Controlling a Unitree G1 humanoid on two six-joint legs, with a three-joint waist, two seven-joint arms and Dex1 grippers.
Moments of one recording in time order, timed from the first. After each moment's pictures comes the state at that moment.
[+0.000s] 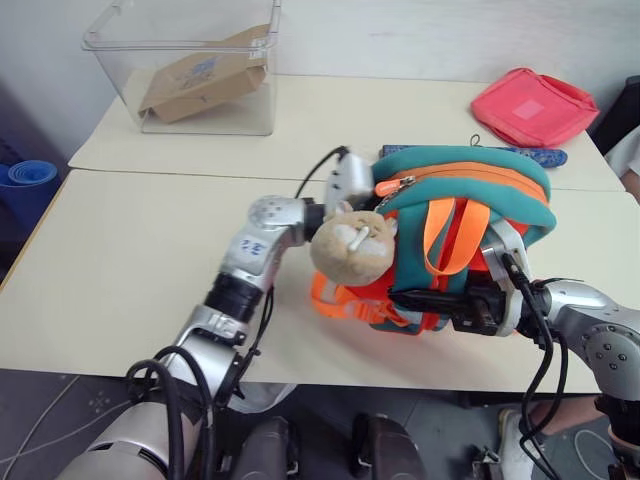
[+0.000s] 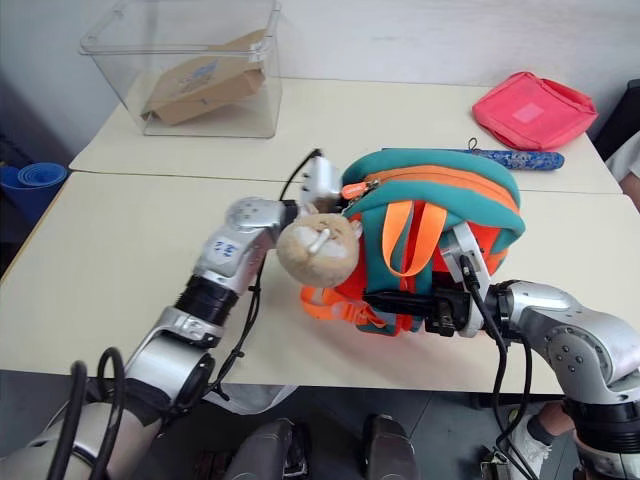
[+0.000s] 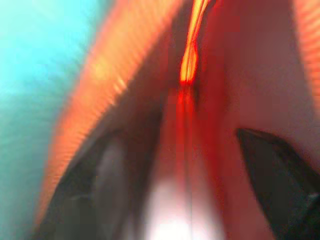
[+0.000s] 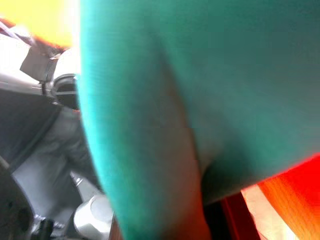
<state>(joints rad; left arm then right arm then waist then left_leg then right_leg) -0.90 0.24 -0.15 0.37 -0.37 0.17 -1.10 -0.27 -0.77 -0.14 -0.40 1.02 0.85 0.97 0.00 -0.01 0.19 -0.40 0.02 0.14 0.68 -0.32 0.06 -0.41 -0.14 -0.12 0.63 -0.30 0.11</state>
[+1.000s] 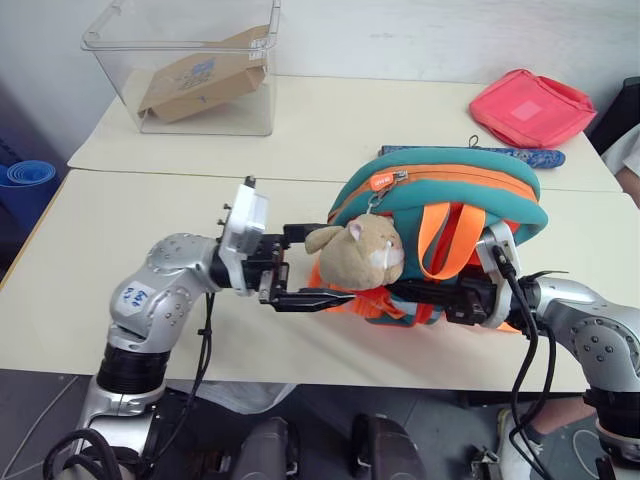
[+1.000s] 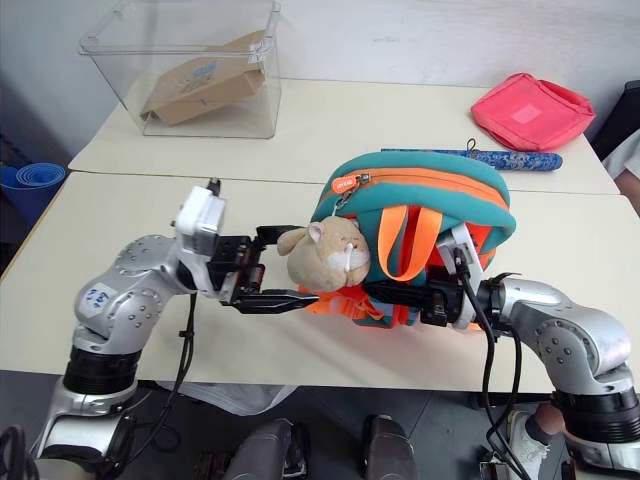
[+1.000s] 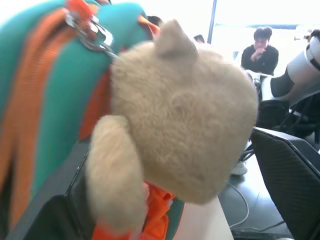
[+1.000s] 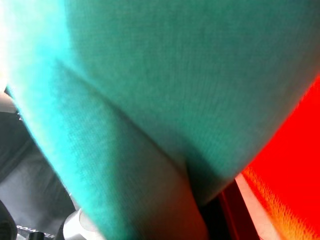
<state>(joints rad) -0.57 0.43 -0.06 -0.24 -0.63 0.48 -1.07 -0.32 -0.73 -0.12 -0.33 0.98 0.85 0.97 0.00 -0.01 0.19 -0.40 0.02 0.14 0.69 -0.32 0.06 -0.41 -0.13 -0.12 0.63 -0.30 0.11</state>
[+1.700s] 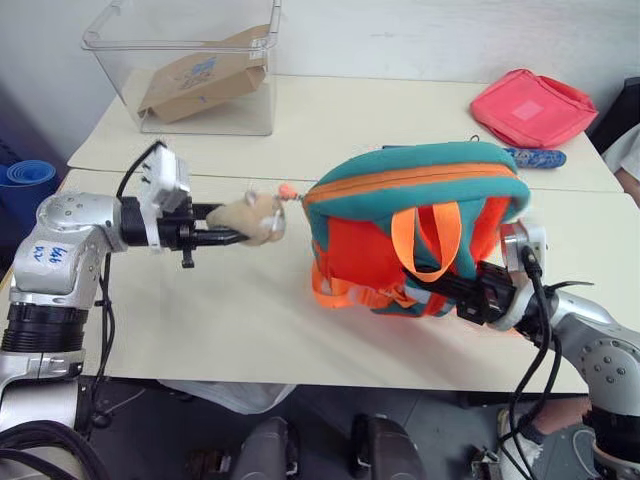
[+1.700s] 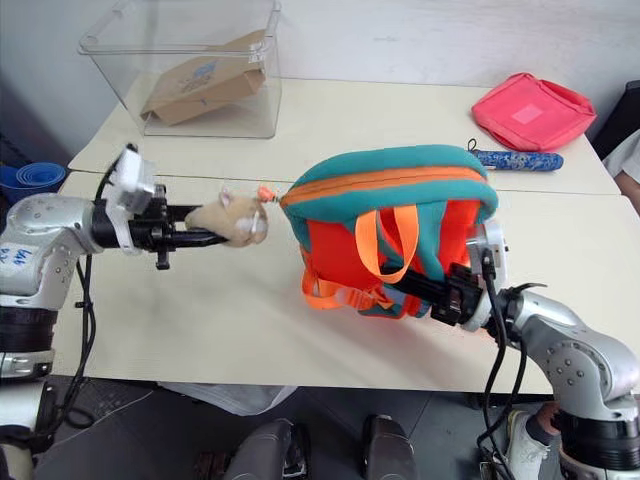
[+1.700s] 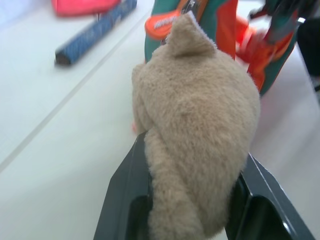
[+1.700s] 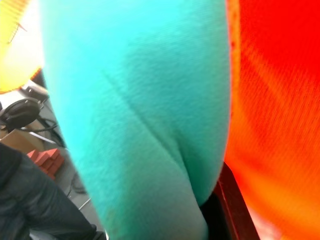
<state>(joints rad) -0.63 0.79 0.00 0.22 -0.40 0.30 -1.19 -0.16 -0.63 -0.28 -0.39 1.03 0.79 0.85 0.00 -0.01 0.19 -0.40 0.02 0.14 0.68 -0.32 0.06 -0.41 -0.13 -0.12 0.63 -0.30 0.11</state>
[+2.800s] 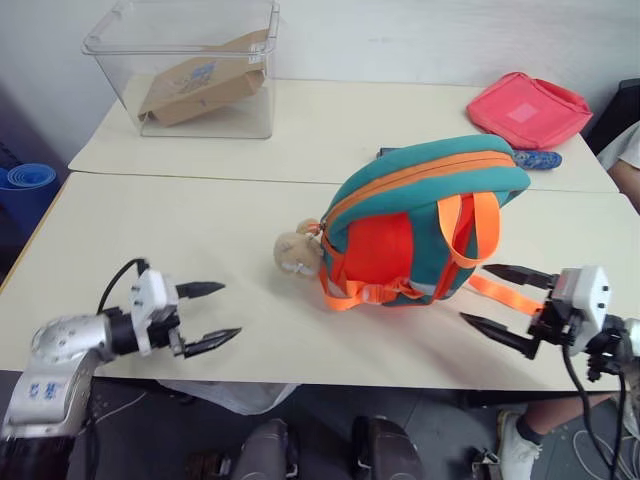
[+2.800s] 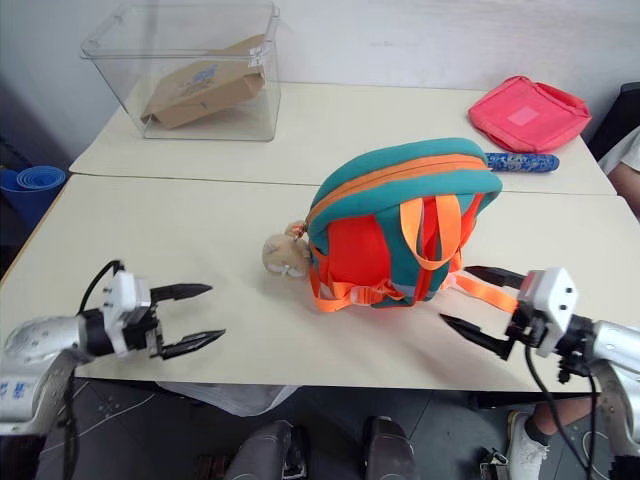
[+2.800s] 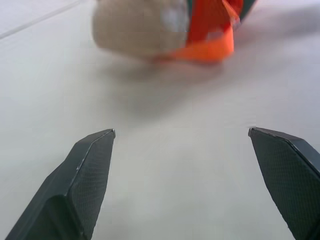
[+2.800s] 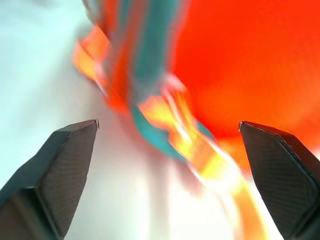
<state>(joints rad) 0.06 0.73 0.28 -0.16 -0.39 0.14 -1.07 0.06 -0.81 -0.40 -0.07 0.48 -0.01 1.17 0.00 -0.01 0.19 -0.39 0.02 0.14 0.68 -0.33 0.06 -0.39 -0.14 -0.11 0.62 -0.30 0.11</state>
